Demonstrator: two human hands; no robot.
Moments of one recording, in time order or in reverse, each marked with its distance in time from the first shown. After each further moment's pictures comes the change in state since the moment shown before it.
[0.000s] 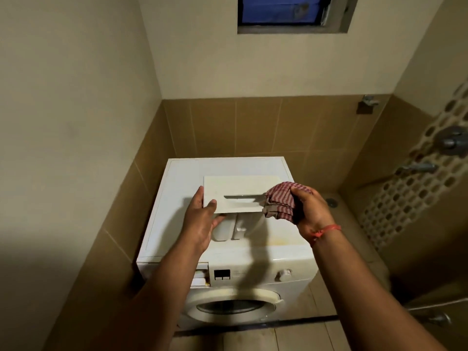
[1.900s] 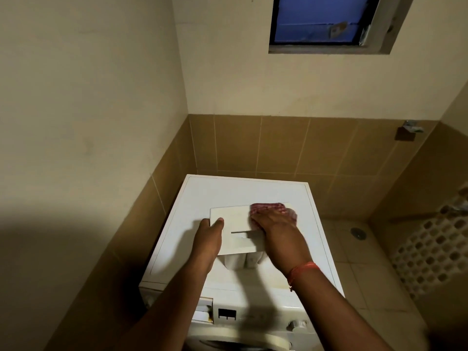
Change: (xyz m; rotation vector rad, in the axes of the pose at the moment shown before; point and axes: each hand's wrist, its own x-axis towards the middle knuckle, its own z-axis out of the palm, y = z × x) left_hand 0.066 -0.006 0.000 0.457 0.259 -0.054; right_hand 0.050 0.039 0.059 -1.396 -0.367 -0.974
